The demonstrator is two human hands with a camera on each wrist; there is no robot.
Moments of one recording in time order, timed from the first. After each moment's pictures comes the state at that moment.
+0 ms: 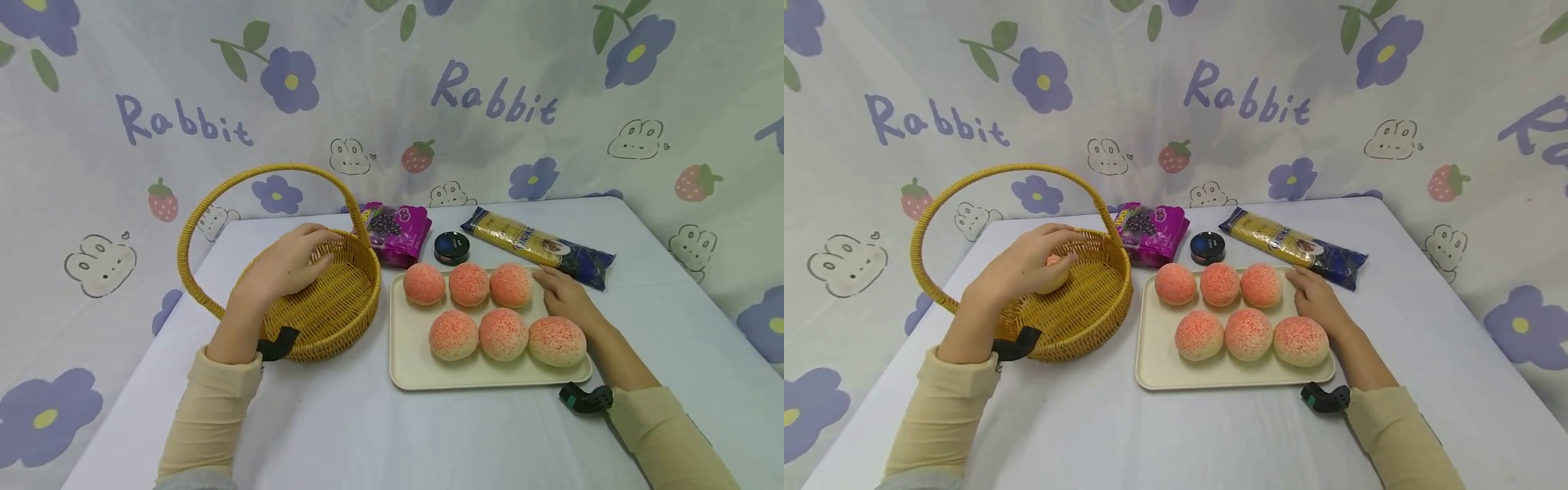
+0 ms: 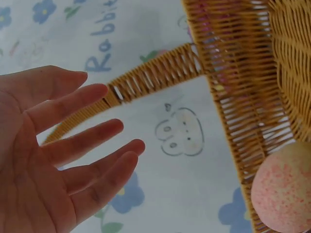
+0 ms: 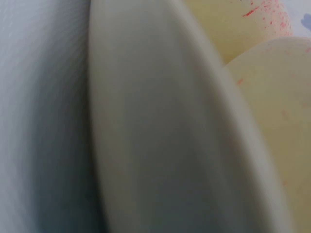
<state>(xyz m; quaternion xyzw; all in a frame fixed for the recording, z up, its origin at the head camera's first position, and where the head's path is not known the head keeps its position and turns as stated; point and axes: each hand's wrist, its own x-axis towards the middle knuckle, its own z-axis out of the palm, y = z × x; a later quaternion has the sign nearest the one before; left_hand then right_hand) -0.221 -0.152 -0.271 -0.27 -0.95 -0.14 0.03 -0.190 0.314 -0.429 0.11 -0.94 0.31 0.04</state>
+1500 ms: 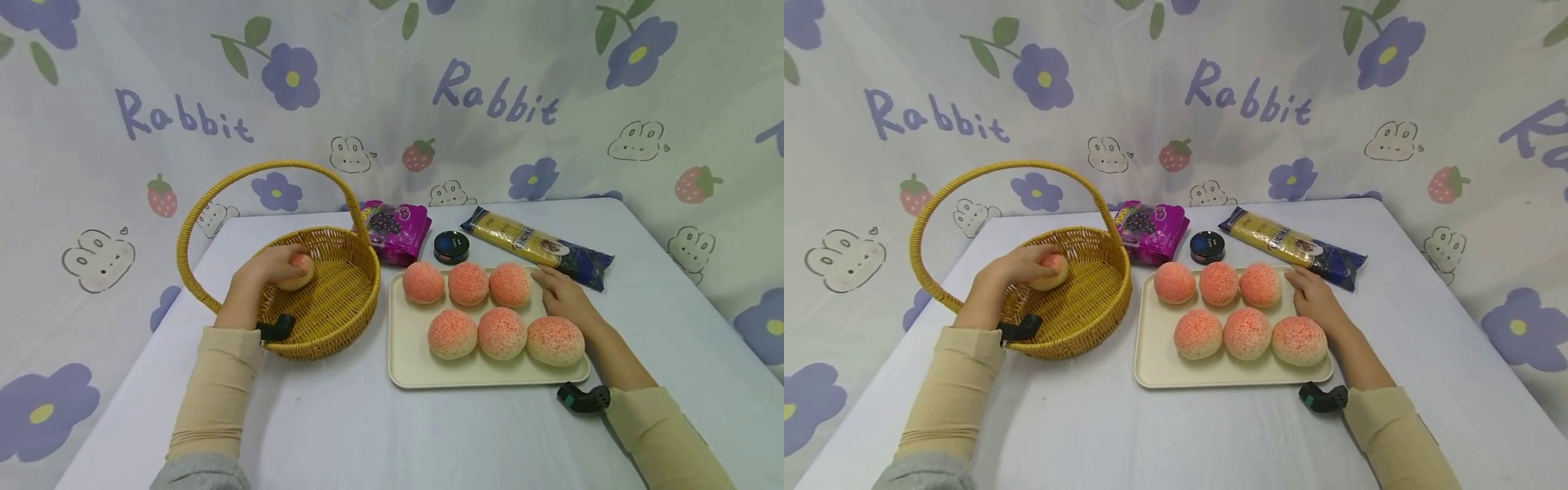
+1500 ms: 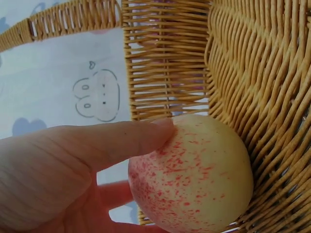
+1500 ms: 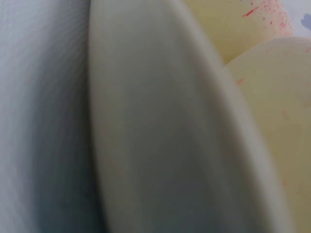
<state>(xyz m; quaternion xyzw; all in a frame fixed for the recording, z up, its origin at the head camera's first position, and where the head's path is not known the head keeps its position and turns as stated) -0.283 -0.208 -0.322 -0.14 -0.96 -0.16 -0.17 -0.193 0.316 -0.433 0.11 -0.94 0.31 0.04</state>
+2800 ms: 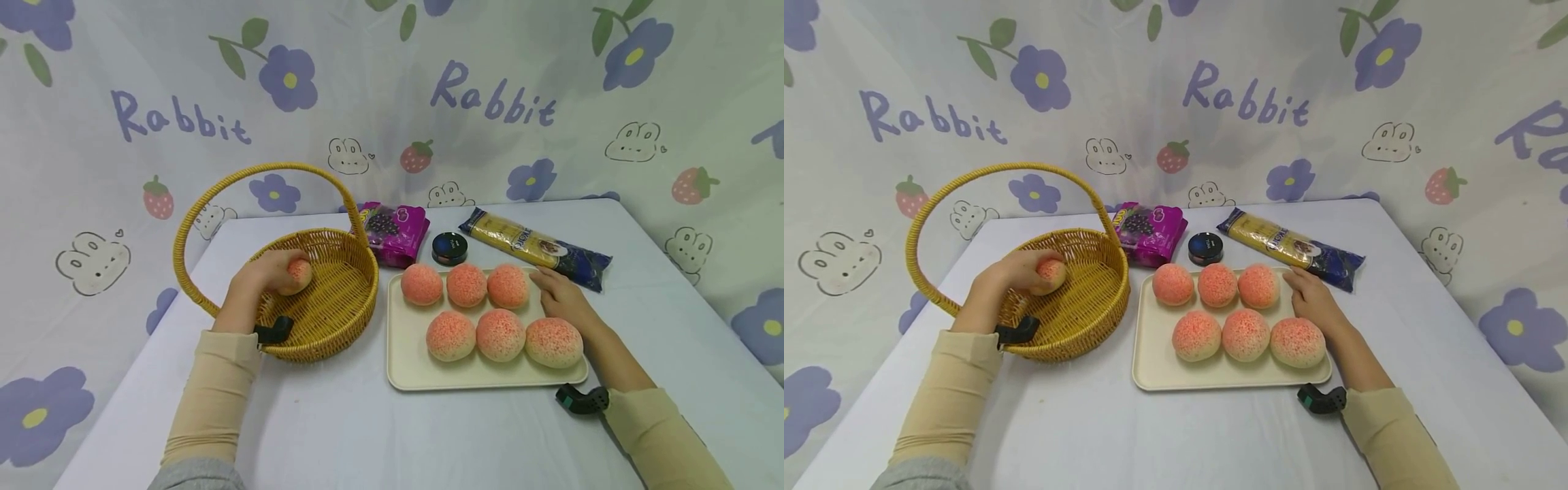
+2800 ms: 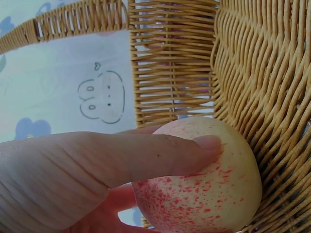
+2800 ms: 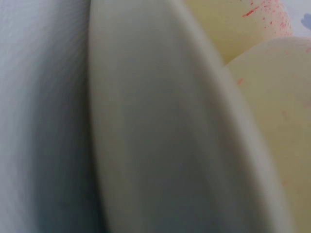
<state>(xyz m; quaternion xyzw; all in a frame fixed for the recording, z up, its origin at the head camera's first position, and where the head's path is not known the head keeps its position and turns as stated) -0.280 -0.207 -0.326 -0.15 -0.97 -0.11 -0.15 -0.193 0.315 -0.433 0.10 -0.94 0.31 0.03</state>
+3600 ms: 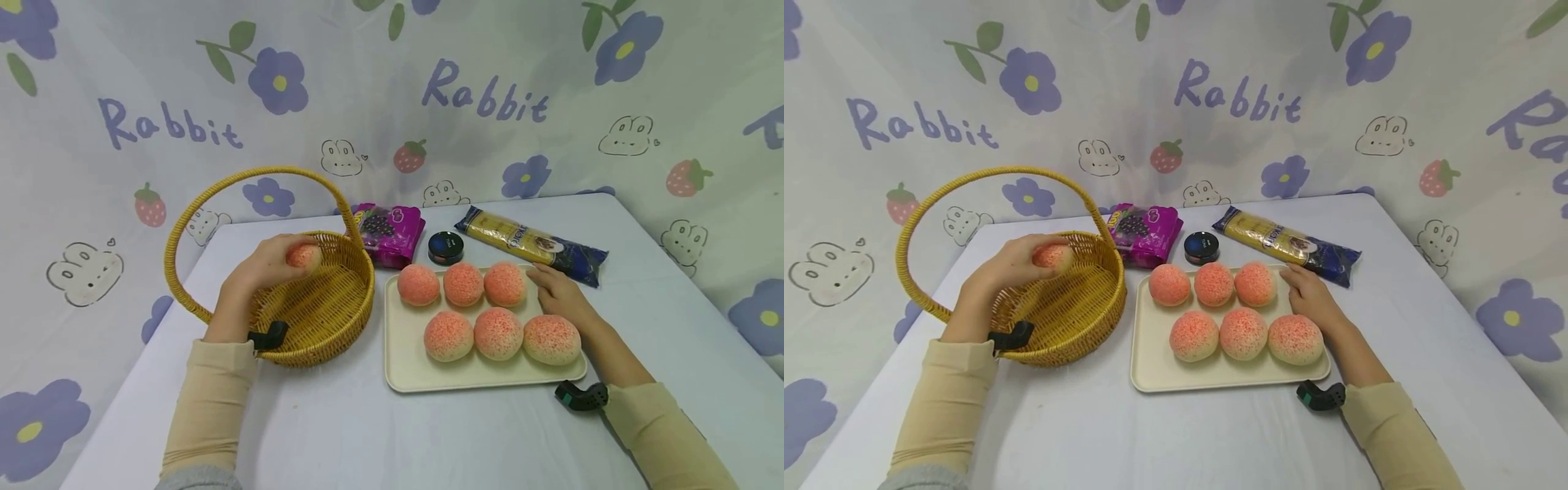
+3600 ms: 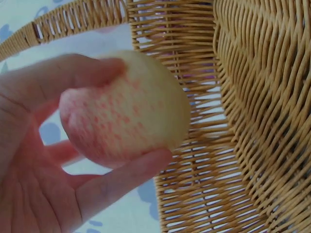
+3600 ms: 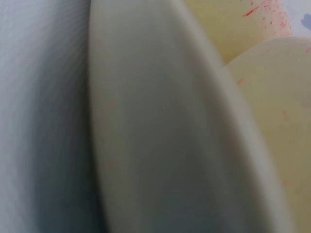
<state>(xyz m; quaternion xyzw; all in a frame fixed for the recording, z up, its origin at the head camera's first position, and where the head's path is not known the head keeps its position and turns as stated) -0.281 -0.197 -0.315 -0.24 -0.95 -0.20 -0.06 -0.195 0.318 -0.436 0.10 -0.95 0.31 0.04</state>
